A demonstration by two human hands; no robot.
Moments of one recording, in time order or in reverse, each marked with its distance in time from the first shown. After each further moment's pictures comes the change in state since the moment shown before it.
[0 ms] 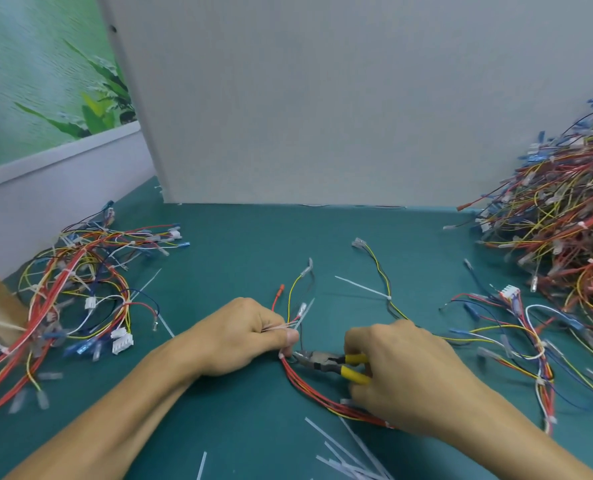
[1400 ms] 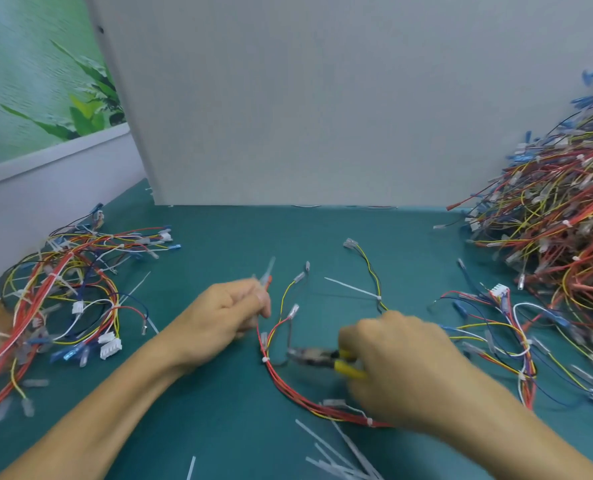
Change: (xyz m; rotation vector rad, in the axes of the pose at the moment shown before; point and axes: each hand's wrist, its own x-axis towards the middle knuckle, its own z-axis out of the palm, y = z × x) left_hand -0.001 0.000 -0.002 -0.479 0.260 0.012; right_hand -0.003 -0.004 -0.015 -0.106 0.021 -0.051
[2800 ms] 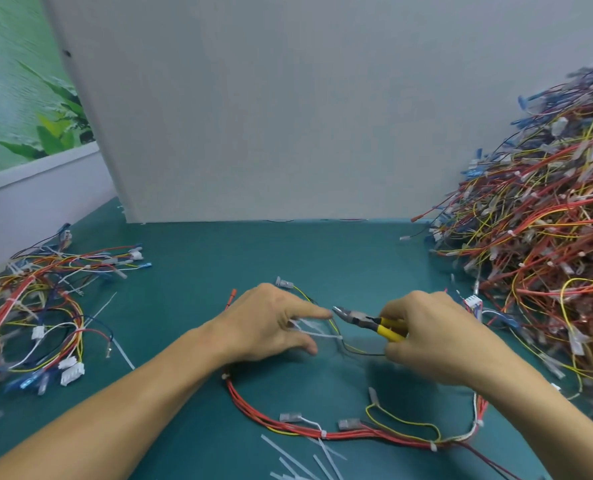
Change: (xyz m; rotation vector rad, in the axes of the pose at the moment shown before) left_hand 0.052 0.026 0.055 0.669 -0.208 0.441; right_hand -0.002 0.086 -0.004 0.180 0.042 0.217
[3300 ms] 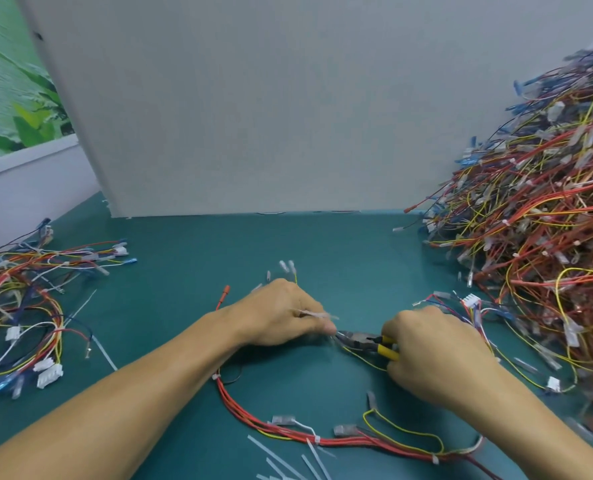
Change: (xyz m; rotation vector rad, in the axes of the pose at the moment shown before) left_hand 0.031 -0.007 0.020 -0.140 -0.210 -0.128; right_hand -0.007 0.007 0.026 -0.286 -0.003 0.048
